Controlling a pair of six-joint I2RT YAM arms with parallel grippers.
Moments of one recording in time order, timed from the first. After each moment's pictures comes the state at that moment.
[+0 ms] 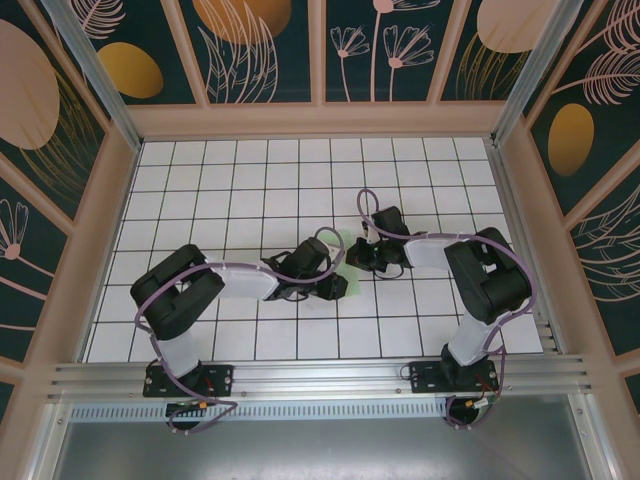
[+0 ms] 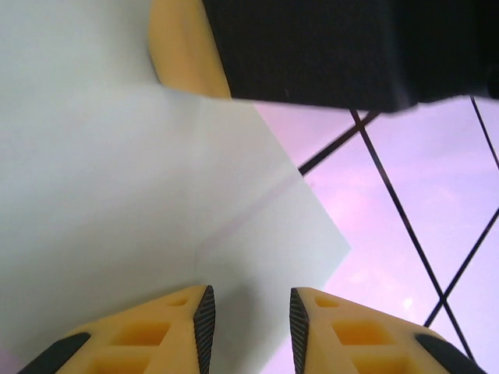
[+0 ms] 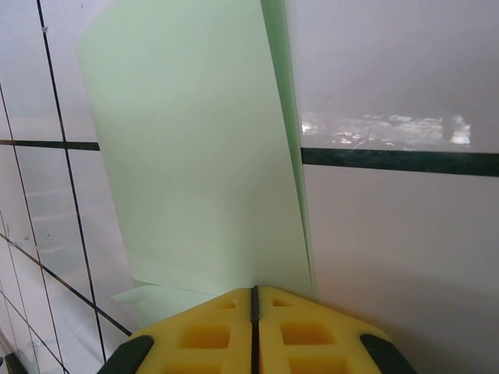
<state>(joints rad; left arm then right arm) -0.90 1.79 0.82 0.11 0.27 -0.55 0.48 1.74 0.77 -0.04 -0.47 0.67</state>
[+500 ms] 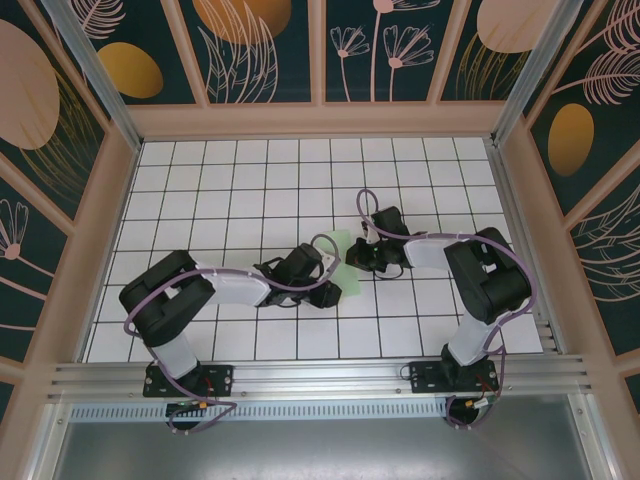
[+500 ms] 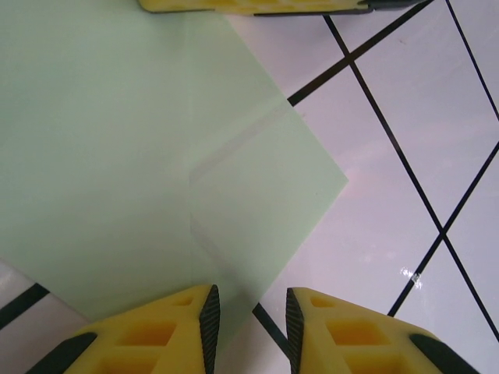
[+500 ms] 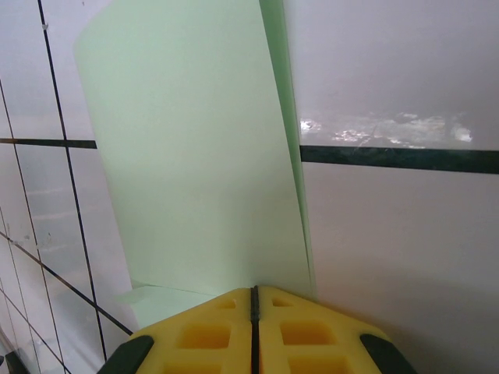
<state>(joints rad) -0.91 1.72 0.73 0.12 0.30 -0.51 0.48 1.74 0.77 -0.04 -0.47 0.67</state>
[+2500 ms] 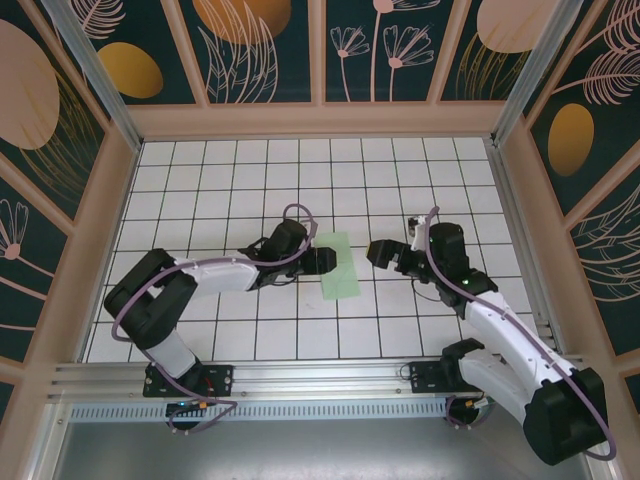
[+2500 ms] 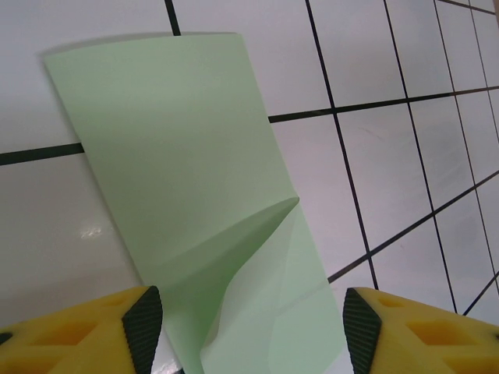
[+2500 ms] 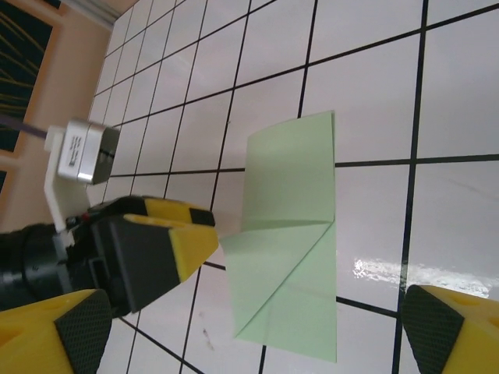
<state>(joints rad) -0.76 1.67 0.80 0.12 0.20 -0.75 0.37 0.88 0.50 -0.21 -0.43 0.60</state>
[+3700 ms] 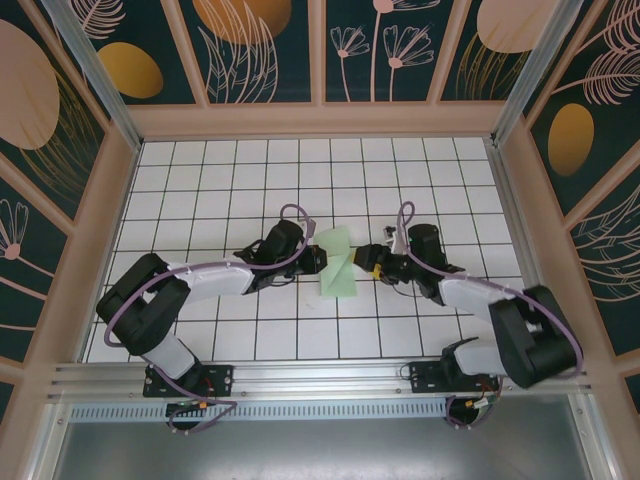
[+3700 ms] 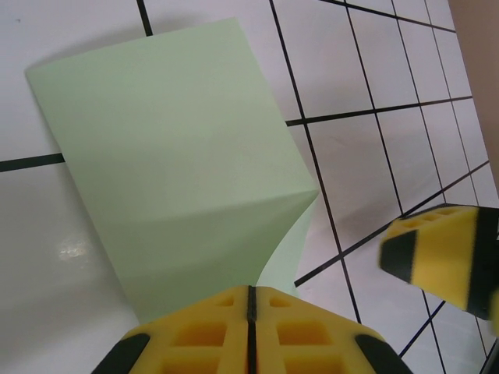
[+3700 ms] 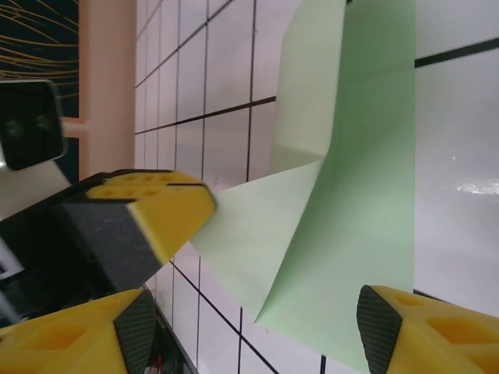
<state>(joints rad) -0.76 1.61 0.75 0.18 0.21 -0.76 0.39 1.35 0.41 0.30 -0.71 0.85</state>
